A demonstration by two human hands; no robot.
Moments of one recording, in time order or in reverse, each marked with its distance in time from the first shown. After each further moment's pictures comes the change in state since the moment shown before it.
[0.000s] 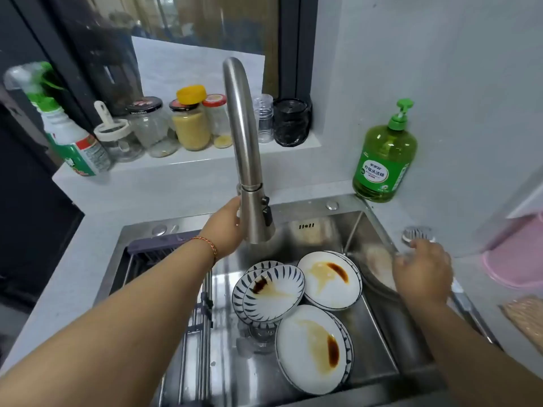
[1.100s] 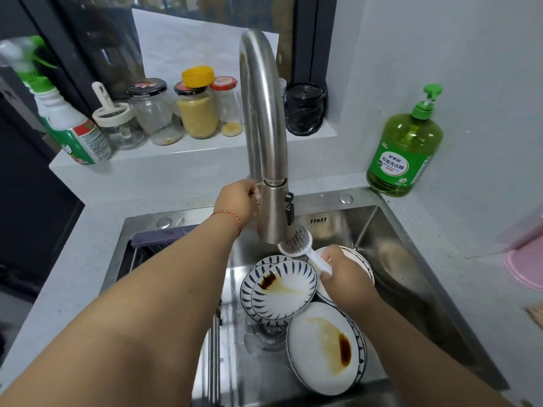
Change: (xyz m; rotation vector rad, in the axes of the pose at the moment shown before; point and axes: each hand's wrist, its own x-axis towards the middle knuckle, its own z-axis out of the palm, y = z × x) left_hand 0.047 -0.006 -0.001 0.099 0.136 -0.136; right_hand -0.061 -0.127 0.006 0.119 -0.674 -0.229
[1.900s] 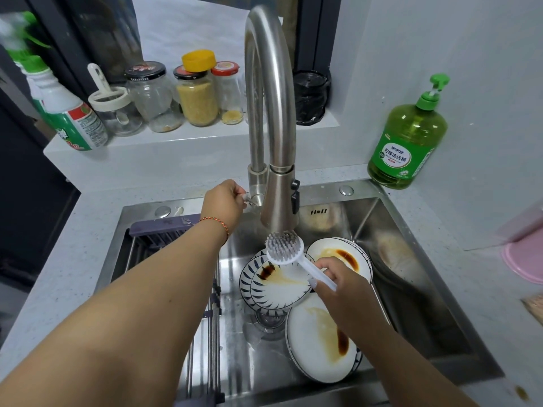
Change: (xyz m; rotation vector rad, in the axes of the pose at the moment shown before) left_hand -0.007 -0.043 0.017 -0.178 0.098 -0.092; right_hand -0.051 -0.011 0.001 0.261 -0.001 -0.039
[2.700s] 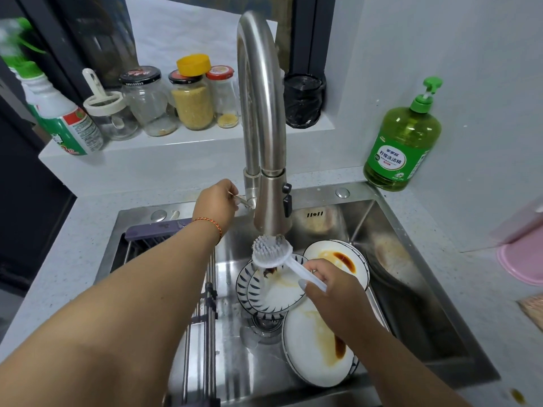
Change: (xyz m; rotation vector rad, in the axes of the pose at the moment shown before) left_hand 0.007 0.001 -0.005 0.082 -0.022 0.013; right_hand 0.002 -0.007 0.000 0.081 -0.018 -0.025
